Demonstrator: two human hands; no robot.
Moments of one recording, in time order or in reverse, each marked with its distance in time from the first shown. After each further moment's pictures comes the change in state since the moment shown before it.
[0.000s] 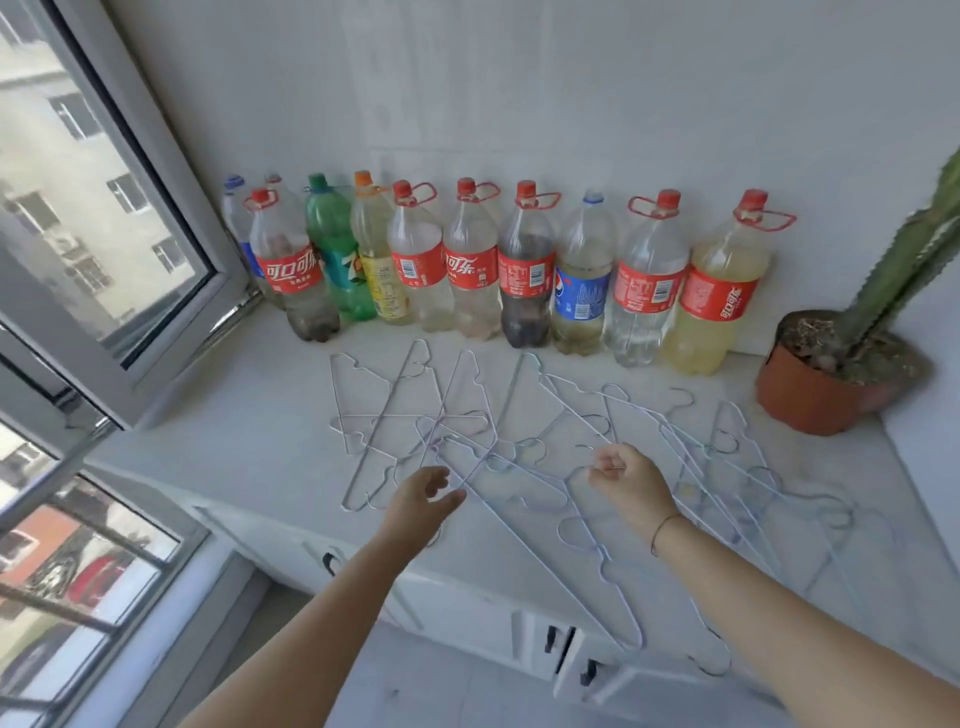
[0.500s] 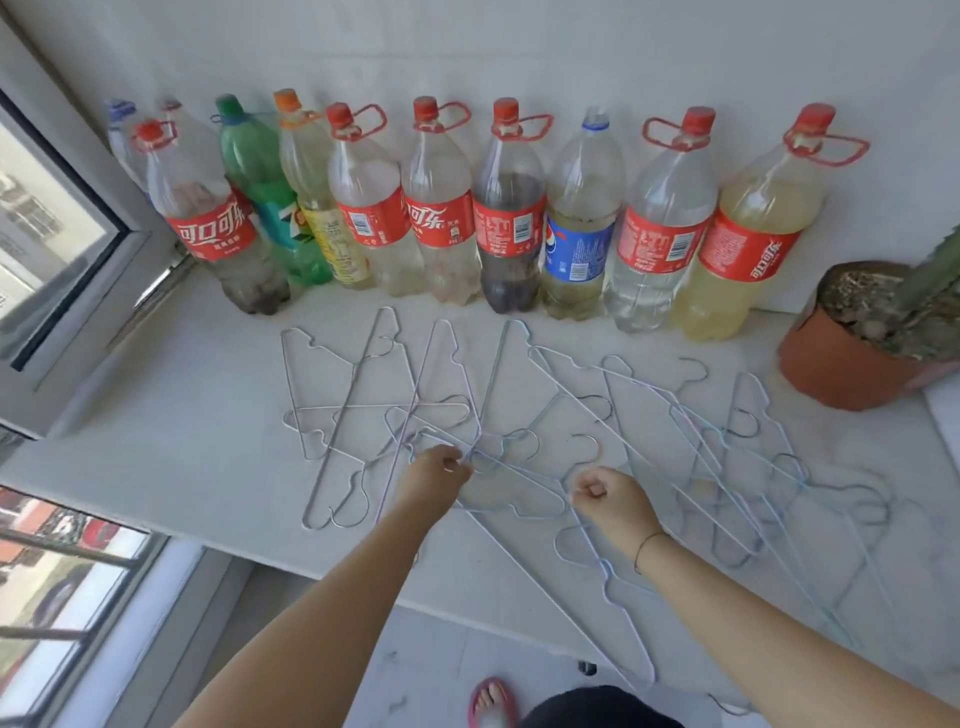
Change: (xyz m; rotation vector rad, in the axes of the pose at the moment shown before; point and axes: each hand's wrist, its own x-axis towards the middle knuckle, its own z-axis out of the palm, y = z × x) left_hand 0.112 -0.010 0.057 0.193 -0.096 -0.174; right_hand 0.056 0.058 0.035 -0.131 -0.127 0.141
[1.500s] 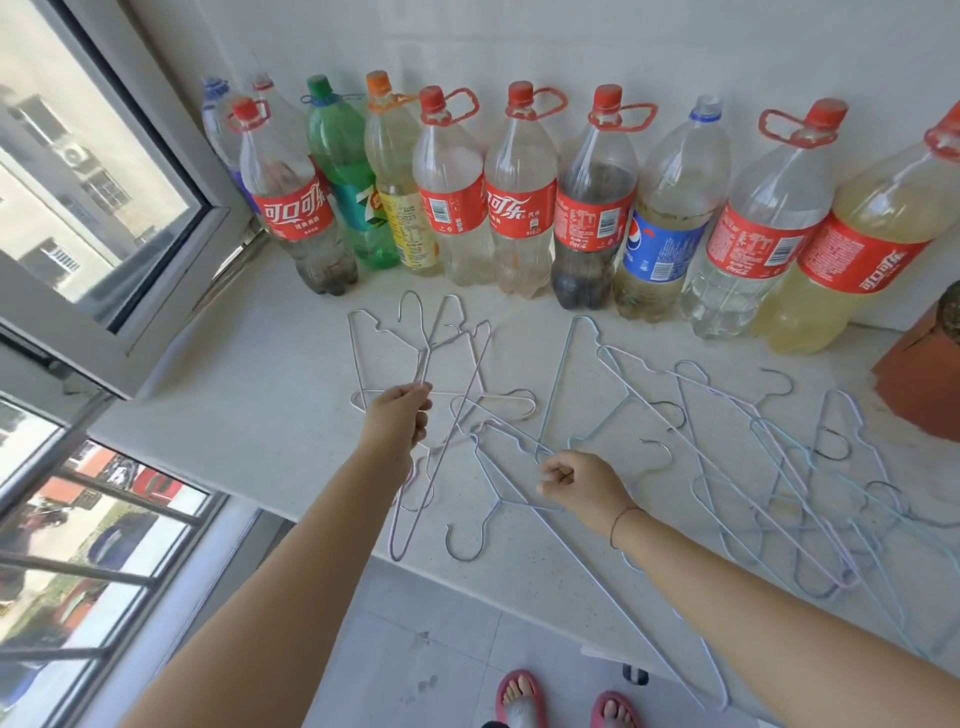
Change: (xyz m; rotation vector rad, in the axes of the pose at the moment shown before) left_hand 0.001 -0.002 -0.124 -0.850 0.211 -0.157; right_hand 0.014 -0.067 0.080 -0.161 -0.223 -0.188
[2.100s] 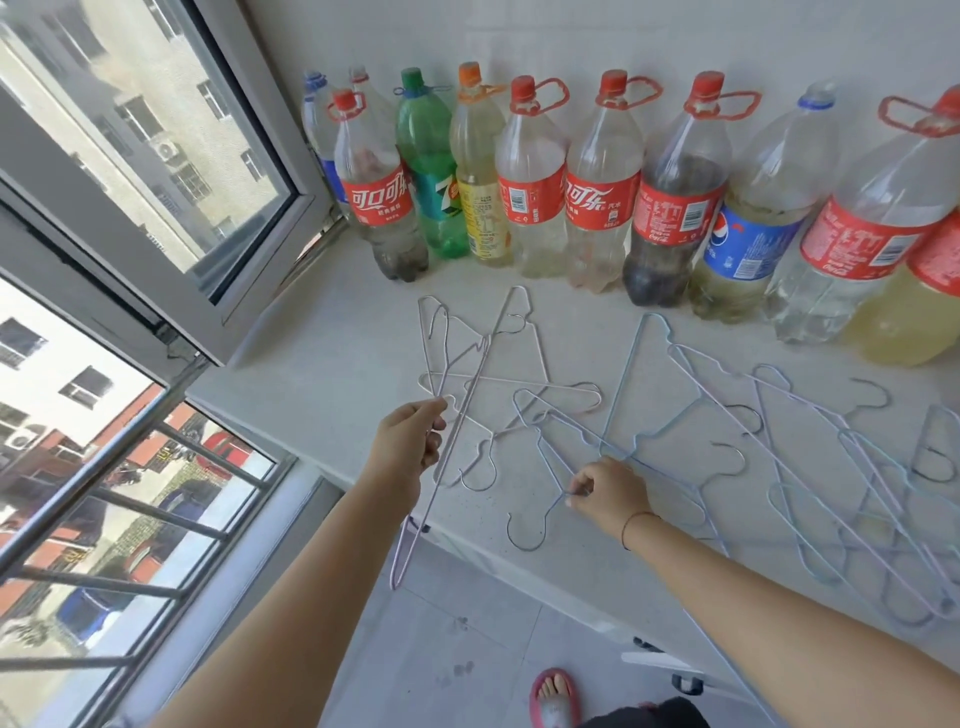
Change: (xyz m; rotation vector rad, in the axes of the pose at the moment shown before) left_hand -0.044 -0.006 -0.070 -0.039 0.055 -0.001; right_hand 0.008 -0.012 0.048 -0.379 -0.034 -0.006
